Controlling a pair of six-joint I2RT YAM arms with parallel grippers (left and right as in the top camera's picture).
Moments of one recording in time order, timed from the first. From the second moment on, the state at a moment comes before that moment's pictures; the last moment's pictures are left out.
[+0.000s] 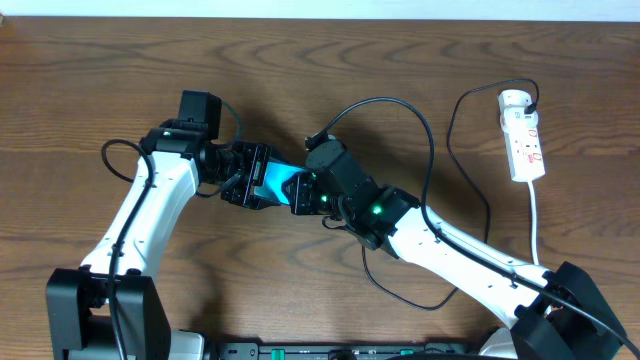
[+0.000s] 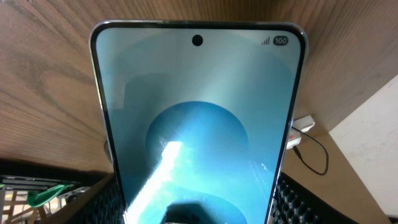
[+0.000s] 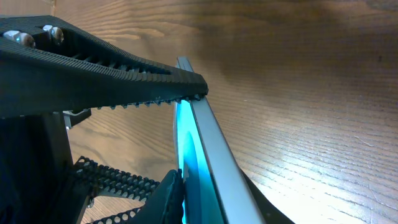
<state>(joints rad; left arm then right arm) -0.11 1.58 1.13 -0.89 0.71 -1.40 0.82 1.61 1.05 -0.18 -0.15 0.85</state>
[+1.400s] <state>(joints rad) -0.10 1.58 1.14 -0.86 0.73 -1.40 0.83 1.61 1.05 -0.21 -0.18 0.86</state>
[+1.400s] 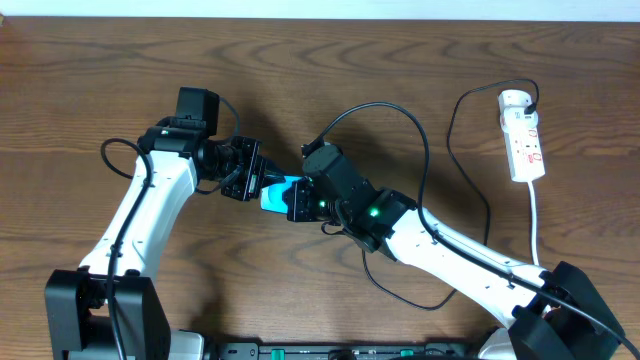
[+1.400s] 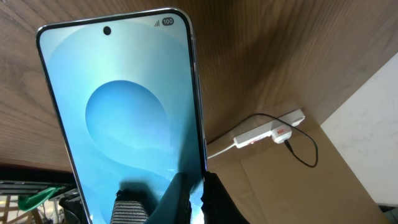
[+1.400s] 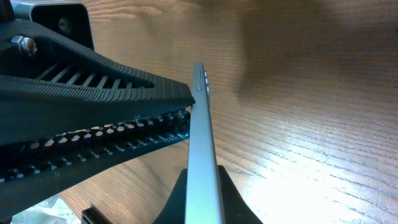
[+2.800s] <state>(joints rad) -0.07 1.58 1.14 -0.77 0.72 -1.39 0.83 1.62 1.05 -0.20 -0.13 0.86</state>
